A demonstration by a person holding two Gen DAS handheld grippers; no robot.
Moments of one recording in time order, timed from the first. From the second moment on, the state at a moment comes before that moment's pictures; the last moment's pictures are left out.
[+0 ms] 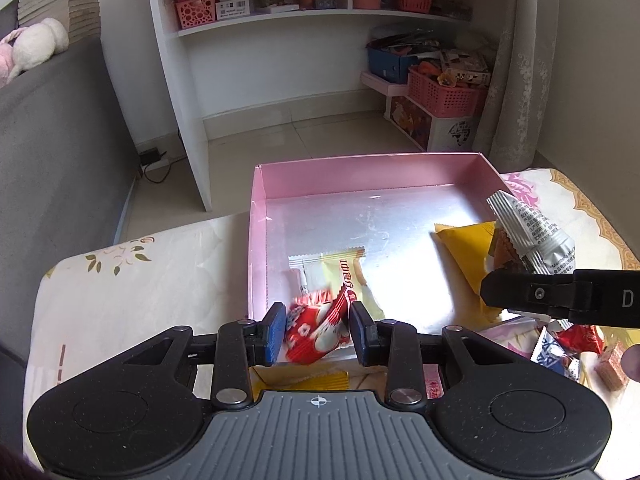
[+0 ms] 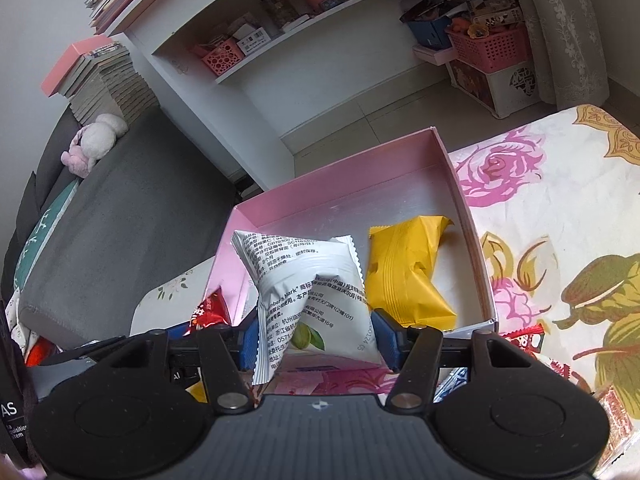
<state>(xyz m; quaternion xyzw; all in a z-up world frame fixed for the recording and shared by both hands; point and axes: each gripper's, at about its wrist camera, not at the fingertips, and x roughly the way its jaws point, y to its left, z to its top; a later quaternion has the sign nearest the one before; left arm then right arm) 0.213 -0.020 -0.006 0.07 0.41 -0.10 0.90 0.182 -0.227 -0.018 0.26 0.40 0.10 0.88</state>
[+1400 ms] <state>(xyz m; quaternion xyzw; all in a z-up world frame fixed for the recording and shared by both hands) 0.139 -0.010 0.015 0.06 0.42 -0.10 0.90 0.127 -0.234 0.025 0.12 0.39 0.10 0.91</state>
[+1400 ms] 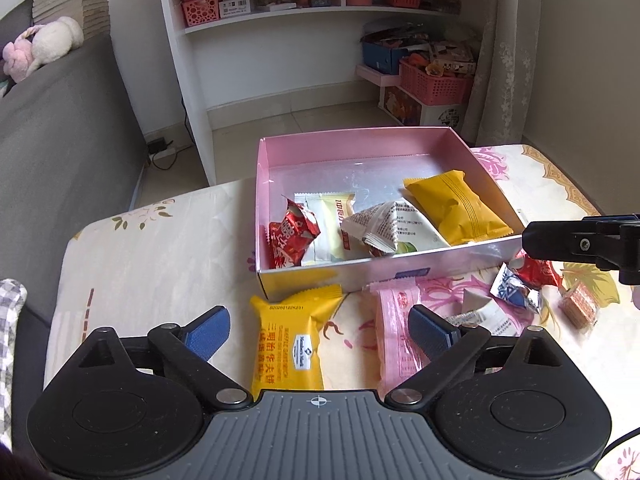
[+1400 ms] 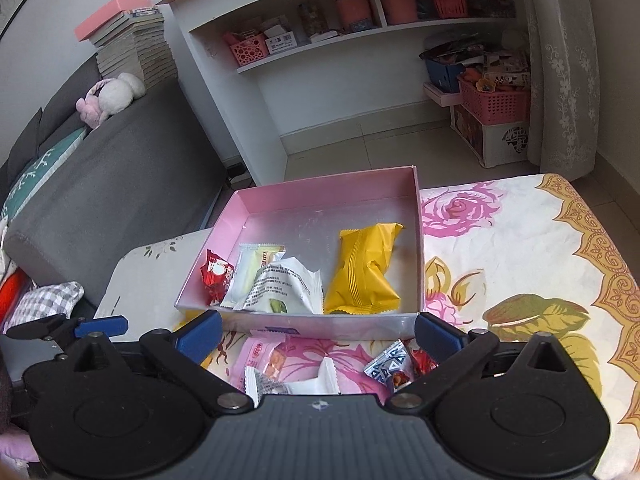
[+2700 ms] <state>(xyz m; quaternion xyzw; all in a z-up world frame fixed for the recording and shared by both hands) 0.020 0.063 -0.040 0.12 0.40 -0.28 0.86 0.035 -0.177 -0.012 -0.06 0.35 0.28 0.89</state>
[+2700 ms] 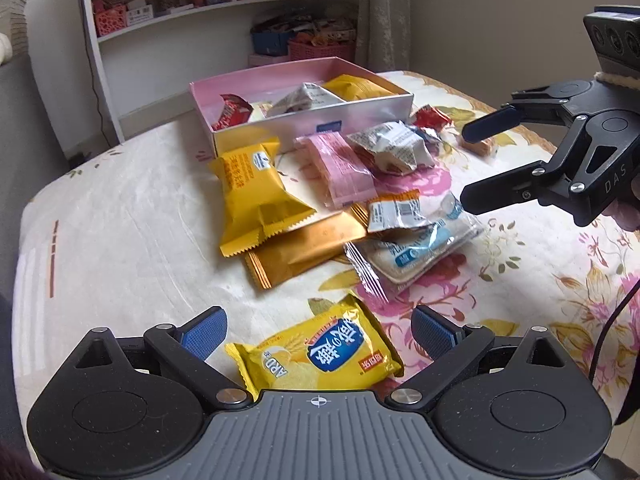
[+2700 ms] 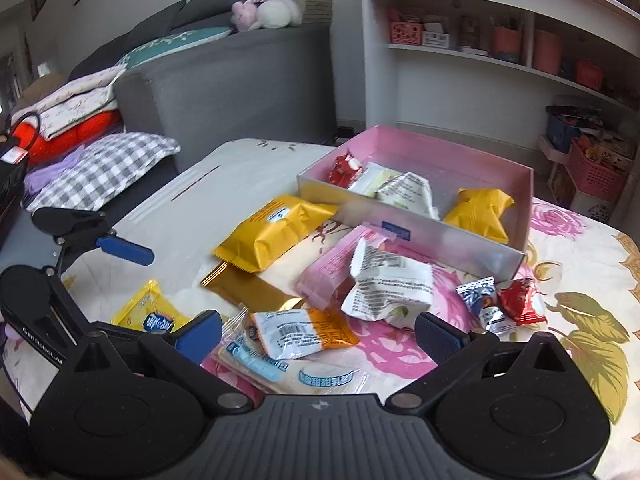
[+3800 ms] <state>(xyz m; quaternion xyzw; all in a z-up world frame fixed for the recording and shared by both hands) 0.001 0.049 -0.059 0.15 0.47 -0.28 0.82 0.017 -0.142 -0.052 -0.15 0.43 0.38 0.80</state>
